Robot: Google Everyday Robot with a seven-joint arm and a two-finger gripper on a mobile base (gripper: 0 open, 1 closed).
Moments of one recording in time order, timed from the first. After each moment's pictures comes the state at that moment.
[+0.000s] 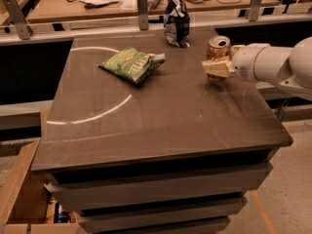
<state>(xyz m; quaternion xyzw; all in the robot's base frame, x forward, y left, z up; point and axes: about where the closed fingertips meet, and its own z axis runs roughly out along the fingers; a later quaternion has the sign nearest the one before) 0.668 -0.187 0.899 -0.33 0.76 0.09 0.56</state>
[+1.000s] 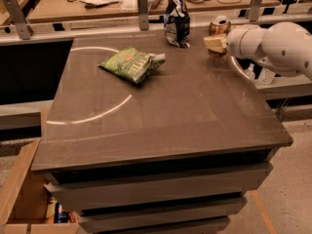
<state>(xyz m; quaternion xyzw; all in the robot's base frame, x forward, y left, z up) 0.785 -0.220 0.911 -0.24 0.76 0.02 0.60</state>
